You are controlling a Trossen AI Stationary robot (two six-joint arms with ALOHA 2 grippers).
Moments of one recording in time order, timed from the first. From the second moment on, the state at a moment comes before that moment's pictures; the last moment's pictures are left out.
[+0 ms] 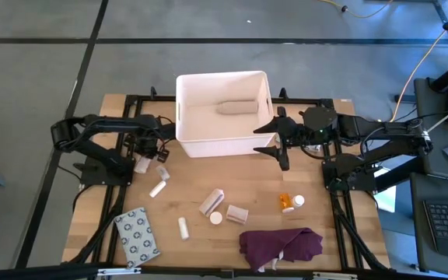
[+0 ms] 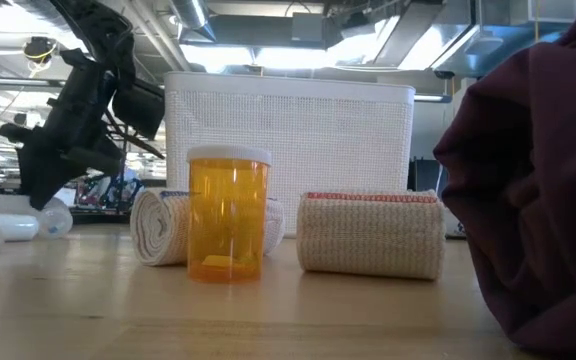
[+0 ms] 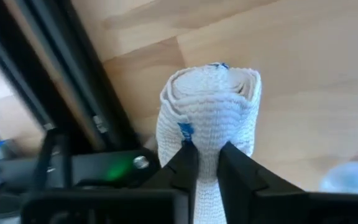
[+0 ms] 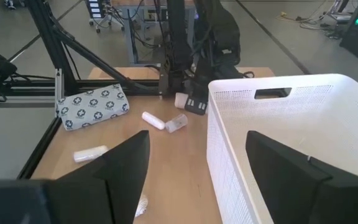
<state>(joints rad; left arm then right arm) 0.48 1.40 0.67 -1.15 -0.08 -0.81 0.04 1.14 1.22 -0.39 0.06 0.02</state>
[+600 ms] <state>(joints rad) 0.48 1.19 1.16 -1.52 -0.24 -0.66 0.04 1.15 1.22 -0.36 0.08 0.02</state>
